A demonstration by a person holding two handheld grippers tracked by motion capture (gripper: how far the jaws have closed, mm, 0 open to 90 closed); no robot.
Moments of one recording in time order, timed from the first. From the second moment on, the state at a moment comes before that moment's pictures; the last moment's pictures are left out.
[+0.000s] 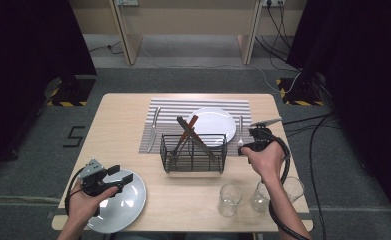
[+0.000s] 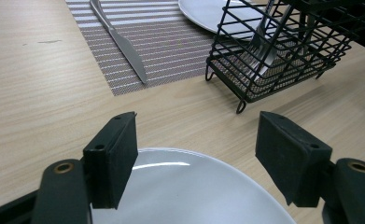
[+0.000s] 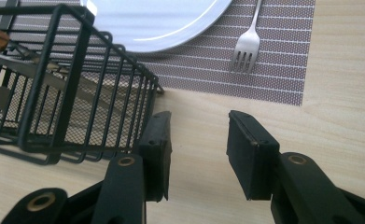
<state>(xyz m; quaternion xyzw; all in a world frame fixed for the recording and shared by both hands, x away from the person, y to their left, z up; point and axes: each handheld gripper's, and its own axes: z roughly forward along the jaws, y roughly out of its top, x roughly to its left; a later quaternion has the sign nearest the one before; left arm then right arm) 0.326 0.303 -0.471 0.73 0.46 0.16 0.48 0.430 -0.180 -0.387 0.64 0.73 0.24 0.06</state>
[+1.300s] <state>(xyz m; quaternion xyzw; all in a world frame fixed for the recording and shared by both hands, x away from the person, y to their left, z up) 0.326 0.300 -0.470 0.73 0.45 0.16 0.48 0.371 -0.164 -0.380 0.59 0.77 0.24 0.02</state>
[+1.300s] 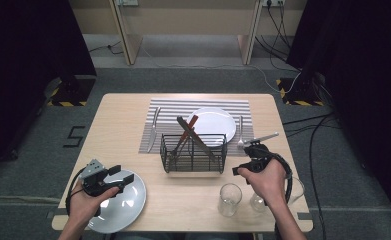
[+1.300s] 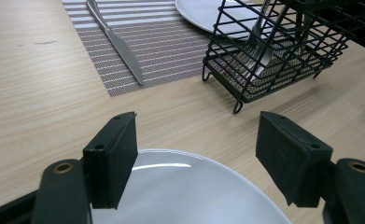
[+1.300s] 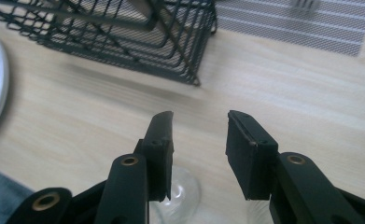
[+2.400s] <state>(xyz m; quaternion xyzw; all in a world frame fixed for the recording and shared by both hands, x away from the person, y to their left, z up) 0.325 0.299 -0.467 0.73 0.45 0.17 0.49 0.339 -0.155 -0.379 0.54 0.81 0.23 -0.01</state>
